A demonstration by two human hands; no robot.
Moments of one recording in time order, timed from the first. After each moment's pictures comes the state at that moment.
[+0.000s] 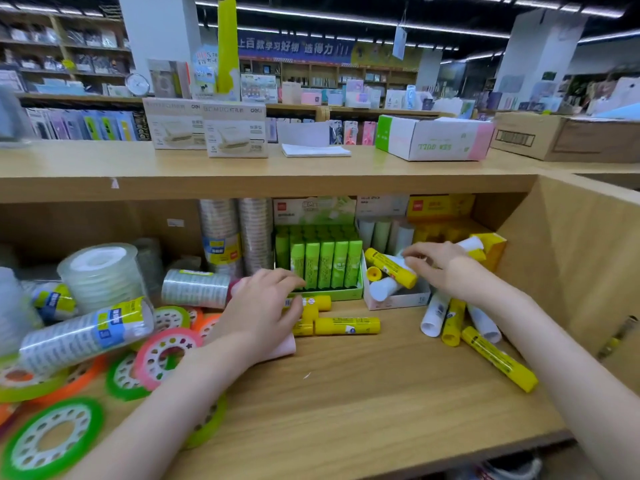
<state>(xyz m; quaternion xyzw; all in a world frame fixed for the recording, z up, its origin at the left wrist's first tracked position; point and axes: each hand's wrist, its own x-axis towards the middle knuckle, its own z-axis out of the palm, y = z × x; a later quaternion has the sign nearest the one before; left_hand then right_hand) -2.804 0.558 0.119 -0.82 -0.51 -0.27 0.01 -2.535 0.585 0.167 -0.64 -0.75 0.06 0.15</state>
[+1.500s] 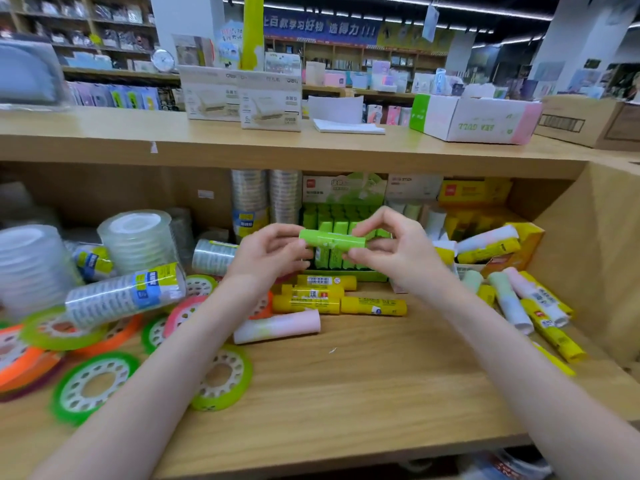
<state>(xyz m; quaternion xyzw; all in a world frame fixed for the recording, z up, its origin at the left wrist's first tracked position) -2.820 0.560 0.133 -0.53 -0.43 -0.57 -0.46 -2.632 0.555 0.163 -0.44 -0.73 0.29 0.44</state>
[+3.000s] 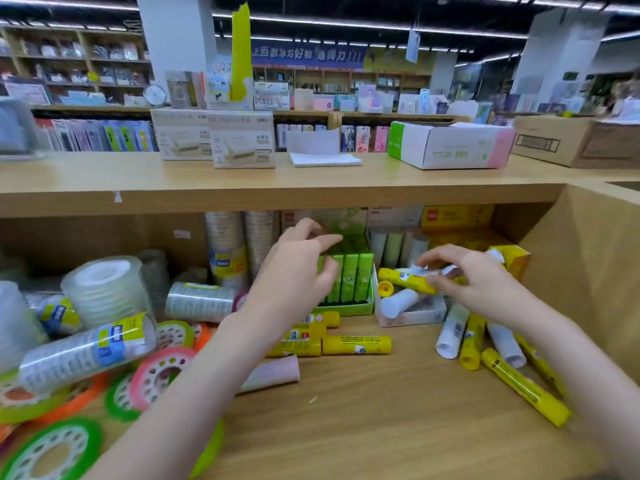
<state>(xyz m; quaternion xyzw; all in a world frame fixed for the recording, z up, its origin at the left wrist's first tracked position) -2.770 0.572 0.173 -0.78 -0.51 -0.37 0.00 -2.523 0.583 0.166 -0.54 -0.80 0.05 0.27</state>
